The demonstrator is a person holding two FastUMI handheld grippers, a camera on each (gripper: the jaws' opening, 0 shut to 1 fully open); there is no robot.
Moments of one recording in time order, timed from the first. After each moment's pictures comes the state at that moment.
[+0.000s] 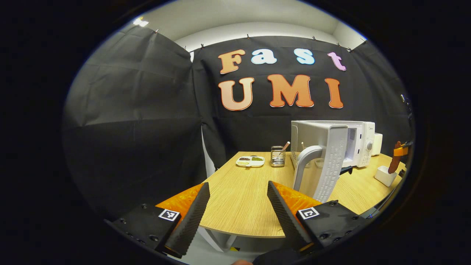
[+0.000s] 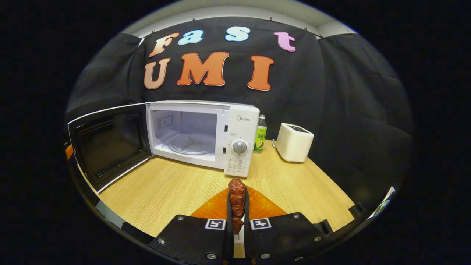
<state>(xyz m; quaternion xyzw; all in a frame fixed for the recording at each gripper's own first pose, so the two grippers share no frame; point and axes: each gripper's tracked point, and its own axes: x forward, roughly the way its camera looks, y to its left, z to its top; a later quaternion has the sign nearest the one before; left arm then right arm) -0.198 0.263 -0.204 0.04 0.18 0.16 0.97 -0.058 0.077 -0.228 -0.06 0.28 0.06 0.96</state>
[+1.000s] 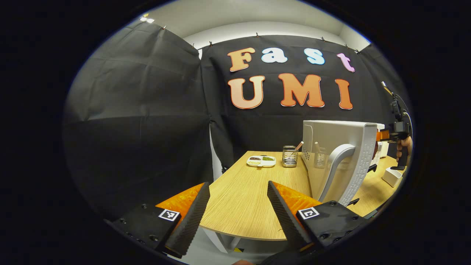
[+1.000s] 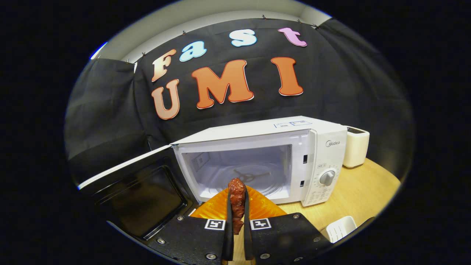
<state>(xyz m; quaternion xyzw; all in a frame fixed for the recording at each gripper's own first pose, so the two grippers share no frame) -0.190 0.310 -0.209 0.04 0.18 0.18 0.96 0.060 0.261 -0.228 0.13 0.25 0.10 0.95</state>
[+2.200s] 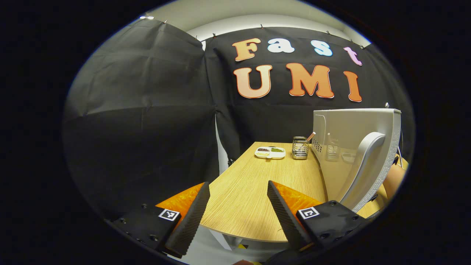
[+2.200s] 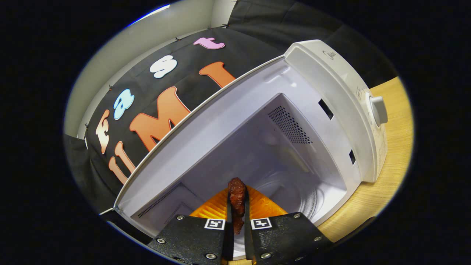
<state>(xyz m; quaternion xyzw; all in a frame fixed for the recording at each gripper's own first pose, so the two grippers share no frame) -0.181 0.333 -0.233 0.04 0.21 0.21 0.95 0.197 0.267 -0.329 0.35 0.15 -0.10 0.92</state>
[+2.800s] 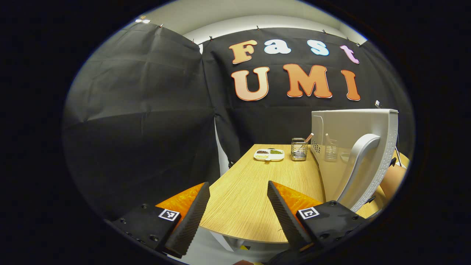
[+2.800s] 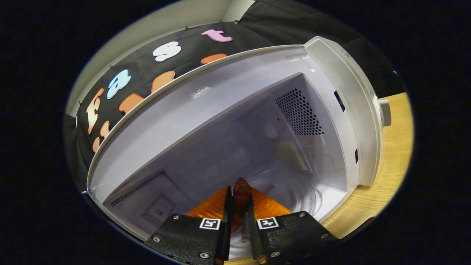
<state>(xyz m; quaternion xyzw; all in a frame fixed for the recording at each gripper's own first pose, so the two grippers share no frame) -0.179 0.321 -0.227 0.06 0.21 0.21 0.95 0.198 0.276 -0.354 0.28 0.21 -0.13 0.93</state>
